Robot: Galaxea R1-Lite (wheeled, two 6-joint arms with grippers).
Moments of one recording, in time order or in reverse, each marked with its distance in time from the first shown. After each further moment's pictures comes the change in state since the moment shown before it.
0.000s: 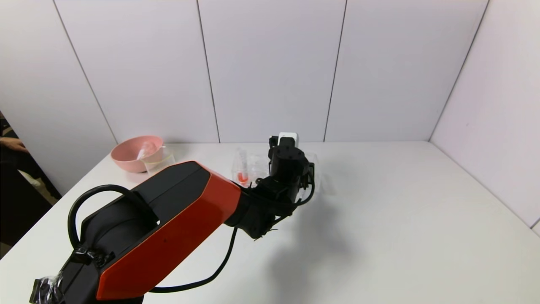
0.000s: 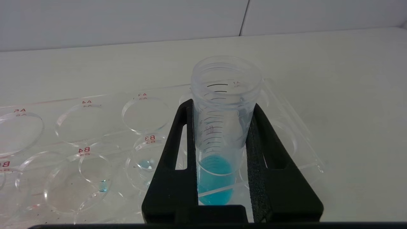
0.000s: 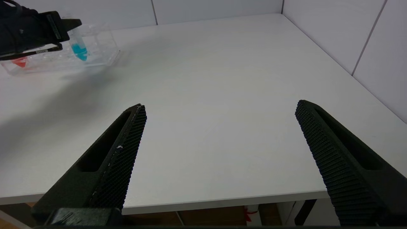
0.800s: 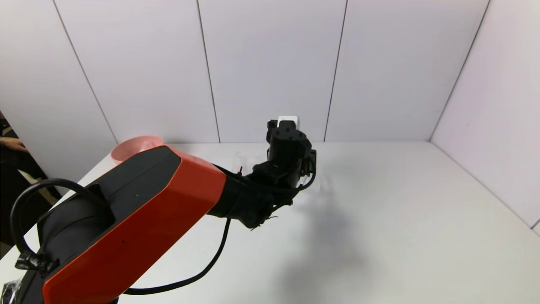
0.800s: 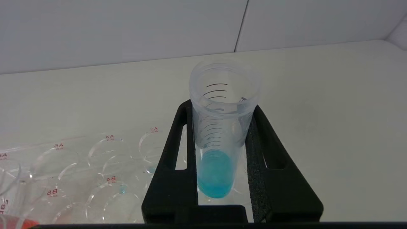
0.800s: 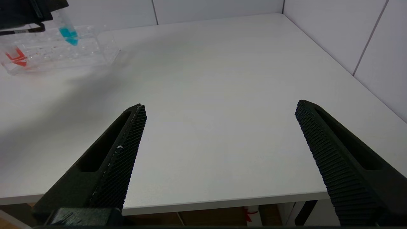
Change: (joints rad) left arm -0.026 -0.118 0.010 0.109 0.009 0.007; right arm 0.000 0.000 0.000 0.000 0.000 0.000
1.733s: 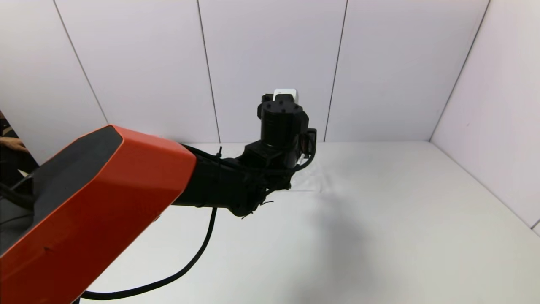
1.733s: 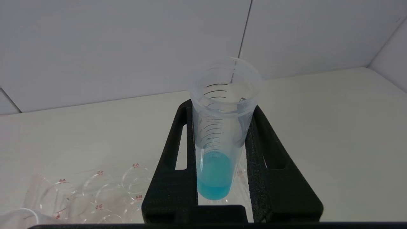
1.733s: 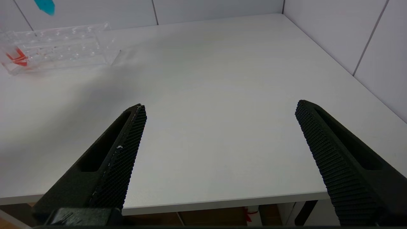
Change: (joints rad) left arm -0.015 -0.131 0.009 0.045 0.029 0.060; right arm 0.000 0.000 0.000 0.000 0.000 0.000
